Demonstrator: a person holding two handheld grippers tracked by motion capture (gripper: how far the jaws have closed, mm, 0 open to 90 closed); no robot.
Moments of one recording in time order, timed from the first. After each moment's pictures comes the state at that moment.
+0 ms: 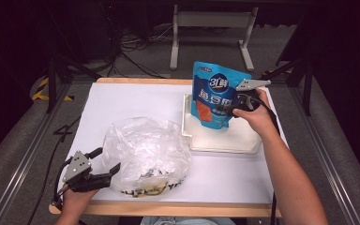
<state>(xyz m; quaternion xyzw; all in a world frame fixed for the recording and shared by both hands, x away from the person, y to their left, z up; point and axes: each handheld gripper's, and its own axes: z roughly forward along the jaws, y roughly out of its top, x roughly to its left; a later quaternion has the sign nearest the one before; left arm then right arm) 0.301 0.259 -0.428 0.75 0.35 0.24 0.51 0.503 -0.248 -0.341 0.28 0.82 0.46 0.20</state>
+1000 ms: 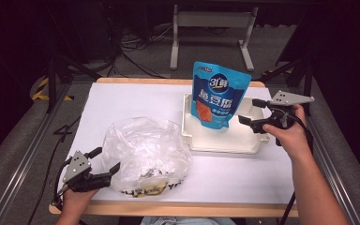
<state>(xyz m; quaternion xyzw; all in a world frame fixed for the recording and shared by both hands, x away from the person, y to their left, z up) 0.300 0.258 -0.426 0.74 0.35 0.25 0.51 0.412 -0.299 -0.308 0.31 0.78 0.50 0.22</state>
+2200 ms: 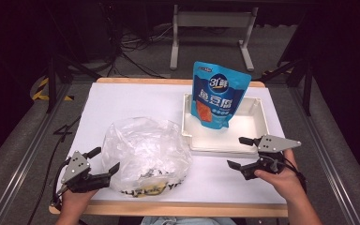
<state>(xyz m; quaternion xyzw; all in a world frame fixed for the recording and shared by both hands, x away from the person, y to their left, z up) 0.297 0.259 -0.423 0.74 0.35 0.25 0.51 0.327 -0.265 -0.368 0.24 0.82 0.49 0.18</state>
